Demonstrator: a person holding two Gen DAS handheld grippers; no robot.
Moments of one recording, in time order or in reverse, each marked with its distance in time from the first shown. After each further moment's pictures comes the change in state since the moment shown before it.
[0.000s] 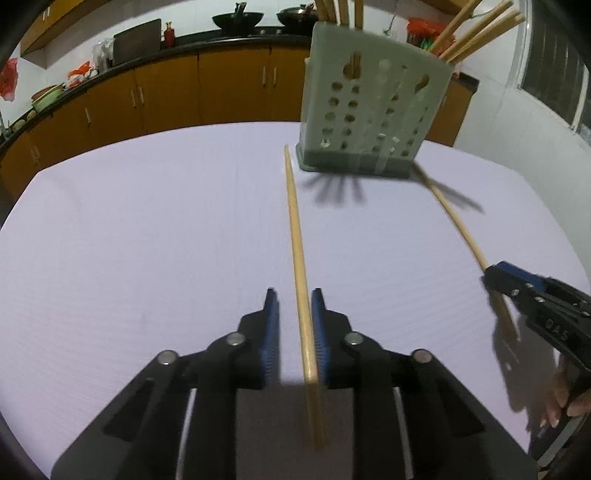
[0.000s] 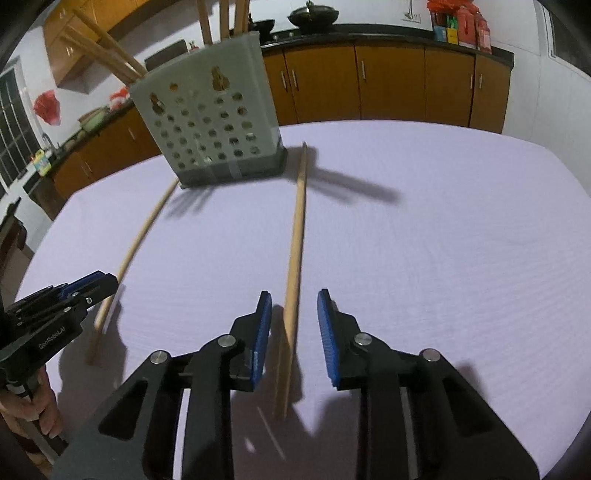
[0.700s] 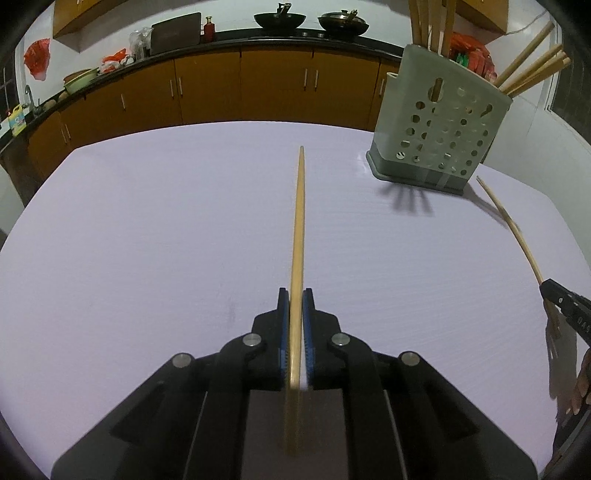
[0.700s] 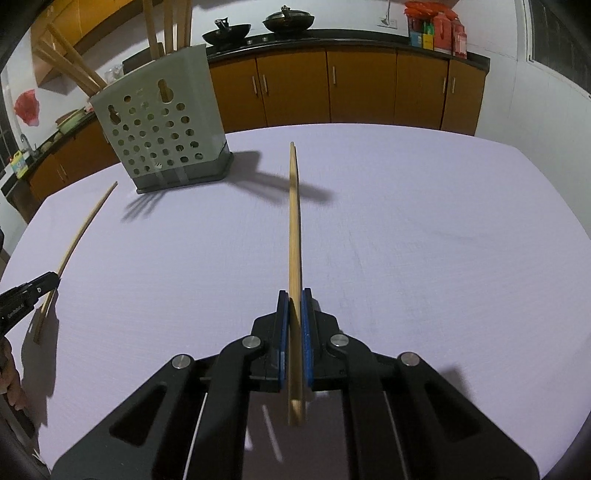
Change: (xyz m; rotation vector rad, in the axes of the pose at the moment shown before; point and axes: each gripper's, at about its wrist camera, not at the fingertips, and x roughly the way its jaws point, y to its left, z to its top) left arm -0.011 0.054 -0.005 -0.099 -0.002 0.070; right arm -0.014 -0.040 -0.006 0.025 -0.011 -0.099
